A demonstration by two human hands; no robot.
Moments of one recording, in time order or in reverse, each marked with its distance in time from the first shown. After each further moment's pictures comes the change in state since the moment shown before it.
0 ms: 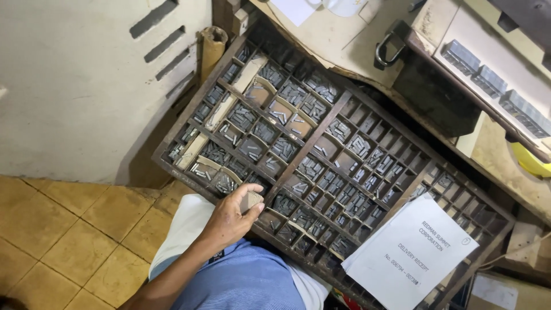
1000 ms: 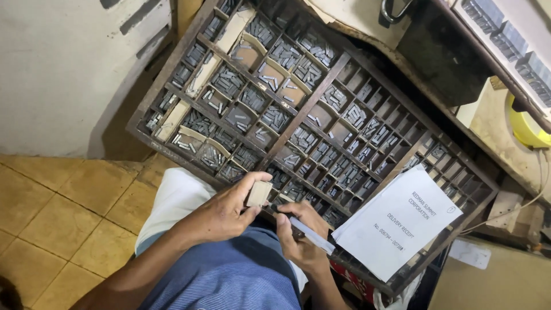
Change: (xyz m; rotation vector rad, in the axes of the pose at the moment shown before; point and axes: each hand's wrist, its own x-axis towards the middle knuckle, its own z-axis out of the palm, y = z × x) left_hand -0.014 0.037 -0.012 0.102 -0.570 -0.107; right_hand 0.041 0.312 -0.155 -0.753 -0.256 -0.671
